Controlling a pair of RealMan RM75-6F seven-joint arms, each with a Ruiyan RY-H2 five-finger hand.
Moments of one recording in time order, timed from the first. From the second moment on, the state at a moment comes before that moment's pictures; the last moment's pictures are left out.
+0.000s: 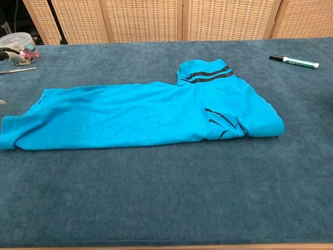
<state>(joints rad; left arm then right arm) -0.55 -1.43 -0.07 -1.01 1.39 0.98 -0.21 0.40 -1.21 0.11 -1.38 -1.41 1.26 0.34</state>
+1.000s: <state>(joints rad) -0.76 -1.65 -0.24 -0.80 0.99 0.63 0.07 0.39 -1.23 0.12 -1.33 -1.43 1.23 0.34</state>
